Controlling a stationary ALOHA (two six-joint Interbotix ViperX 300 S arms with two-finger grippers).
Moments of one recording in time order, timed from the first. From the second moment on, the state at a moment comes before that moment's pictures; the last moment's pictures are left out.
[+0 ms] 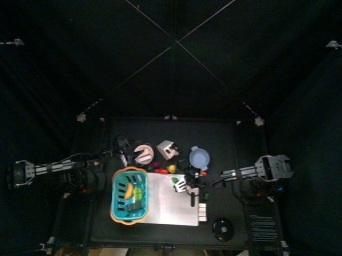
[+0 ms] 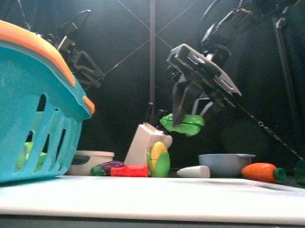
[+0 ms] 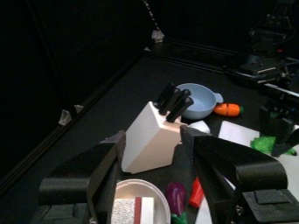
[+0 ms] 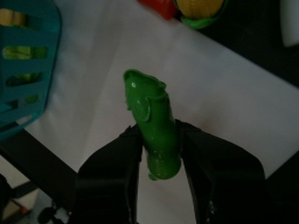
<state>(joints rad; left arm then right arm) 0.35 -0.67 1.03 -0.61 -0.18 0.59 0.10 0.04 0.50 -0.31 0.52 1.54</state>
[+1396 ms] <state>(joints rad) 0.35 -0.67 1.03 -0.62 -0.18 0.59 0.27 0.17 0.50 -0.72 0.63 2.37</state>
